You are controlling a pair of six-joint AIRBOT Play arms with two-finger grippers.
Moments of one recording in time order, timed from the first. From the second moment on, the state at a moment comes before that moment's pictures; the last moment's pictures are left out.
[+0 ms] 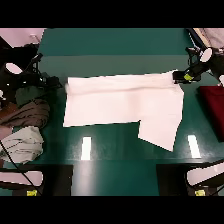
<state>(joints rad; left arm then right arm) 0.16 -1.54 1.28 0.99 -1.00 -1.21 -0.11 -1.70 1.61 -1.52 1.23 1.58</state>
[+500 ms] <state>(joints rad) 0.21 -1.50 1.24 0.99 -1.30 -1.23 -0.20 -1.53 1.60 -1.42 1.40 1.51</state>
